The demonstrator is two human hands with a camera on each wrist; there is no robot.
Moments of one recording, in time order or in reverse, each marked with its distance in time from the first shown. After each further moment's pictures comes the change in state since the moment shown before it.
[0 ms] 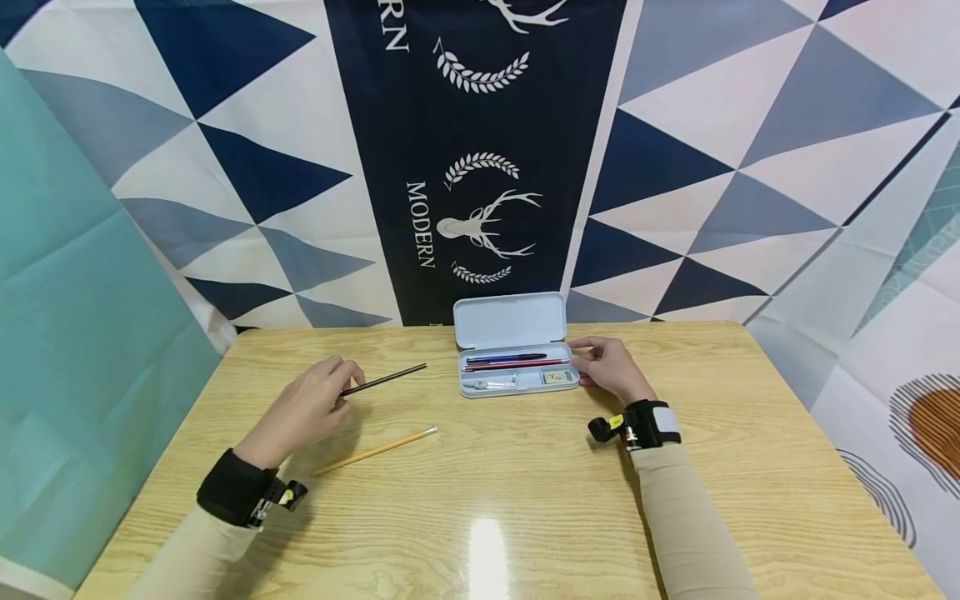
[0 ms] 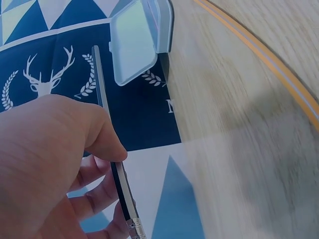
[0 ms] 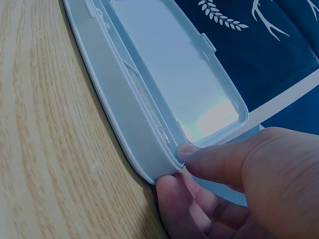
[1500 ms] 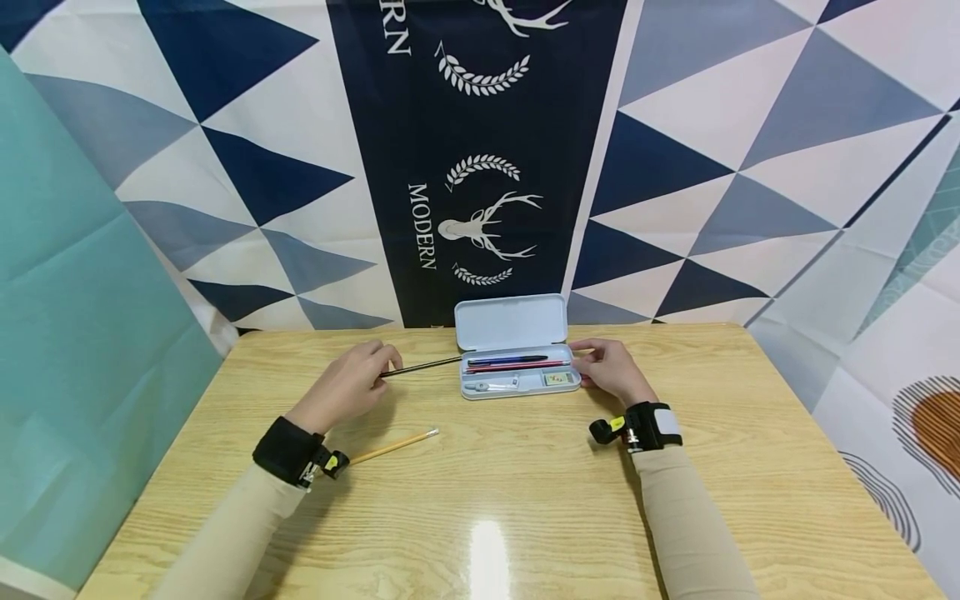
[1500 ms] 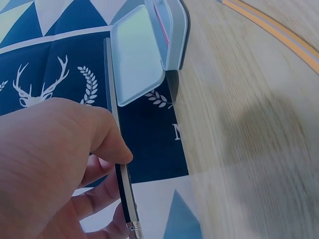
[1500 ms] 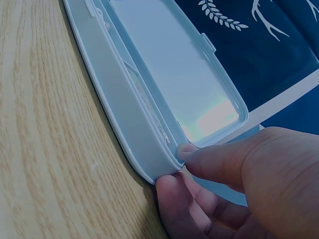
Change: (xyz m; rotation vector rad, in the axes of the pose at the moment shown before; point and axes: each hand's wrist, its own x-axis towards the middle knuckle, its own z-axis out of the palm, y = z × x) left_hand 0.052 0.012 0.022 -0.030 -0.050 0.019; right_hand 0.003 0.005 0.001 -0.014 0.001 0.001
